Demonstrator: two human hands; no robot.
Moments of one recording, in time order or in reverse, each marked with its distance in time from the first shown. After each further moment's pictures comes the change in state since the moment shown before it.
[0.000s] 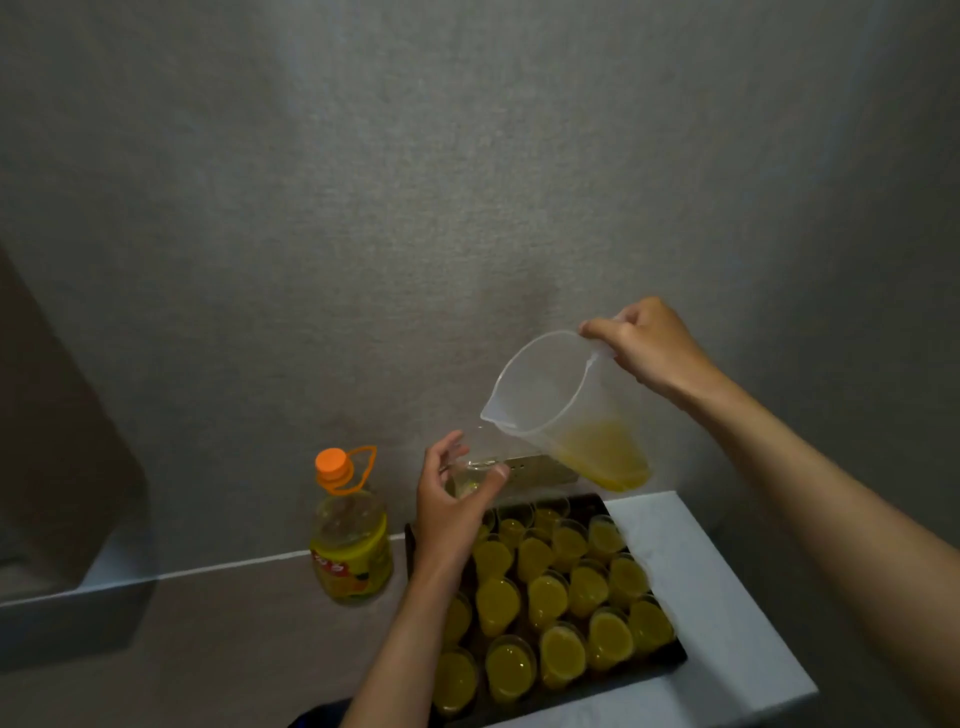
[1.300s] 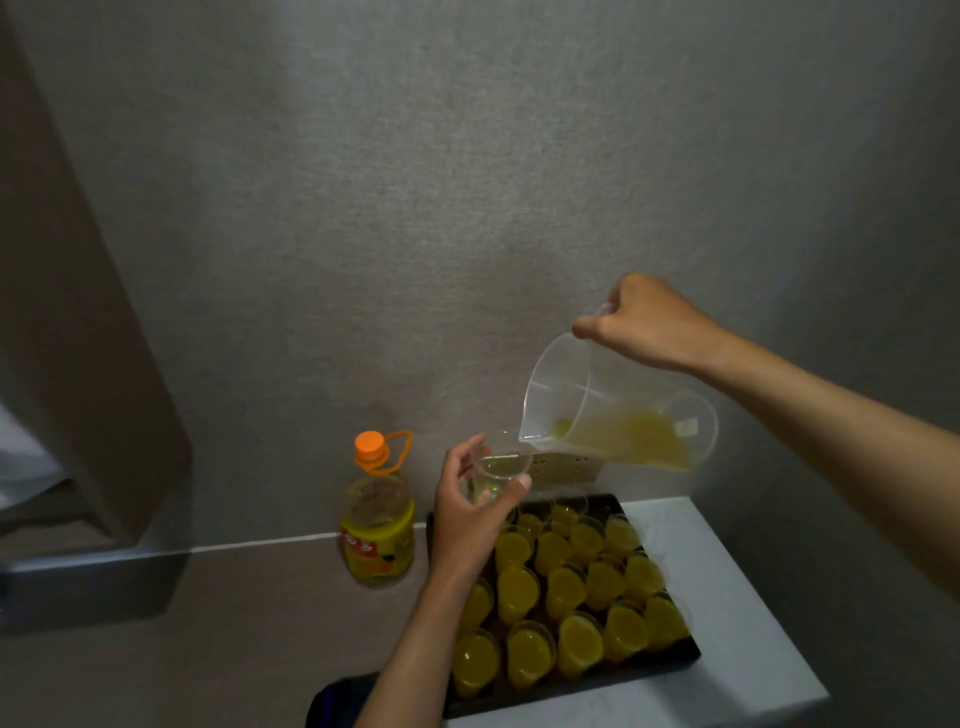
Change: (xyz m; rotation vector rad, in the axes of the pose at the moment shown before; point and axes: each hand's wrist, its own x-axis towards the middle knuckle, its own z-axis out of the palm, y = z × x) left_hand -0.029 0.007 -0.035 -0.031 -0.058 0.065; right_hand -0.014 -0.067 0.013 -0.397 -0.134 -0.140
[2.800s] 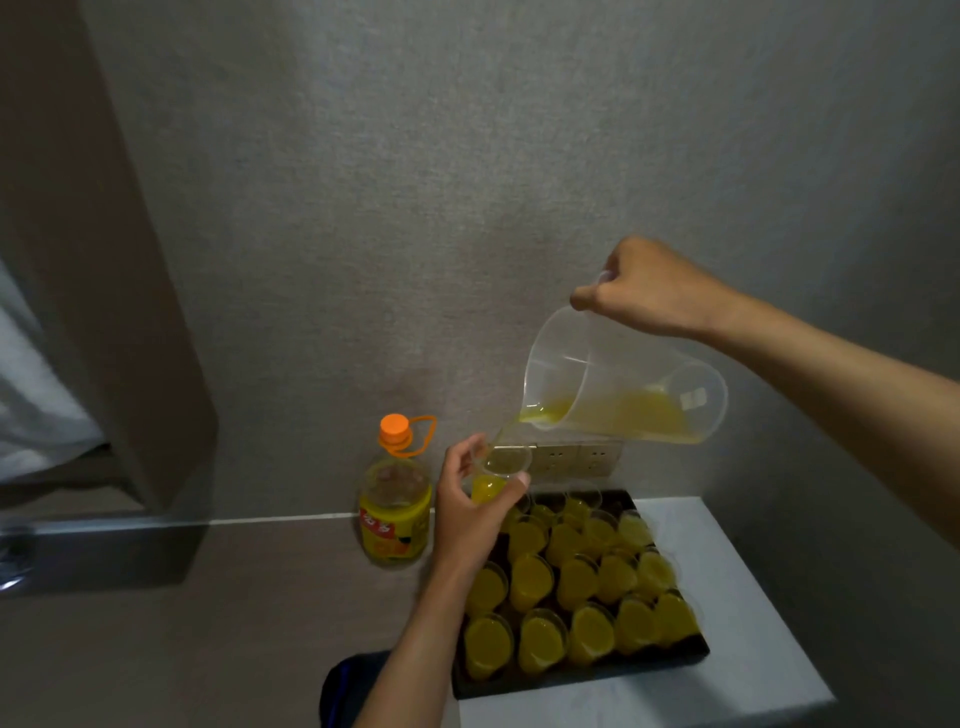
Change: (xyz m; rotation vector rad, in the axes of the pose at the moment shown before) left_hand -0.003 -0.011 -0.028 0.033 0.037 -0.032; right_hand 0.008 -0.051 -0.001 -0.094 -0.041 -0.086
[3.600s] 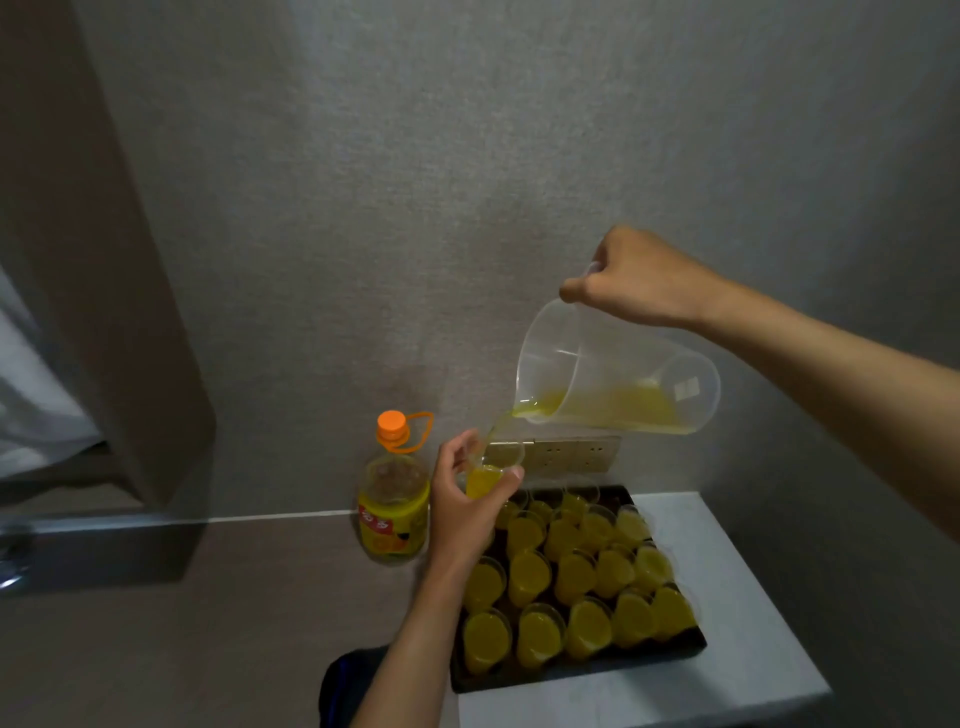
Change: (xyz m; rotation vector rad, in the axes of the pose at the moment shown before) left_hand 0.001 -0.001 0.000 -0.007 0.039 0.000; right_hand 0.000 -0.008 -0.003 -0.032 0.003 -0.019
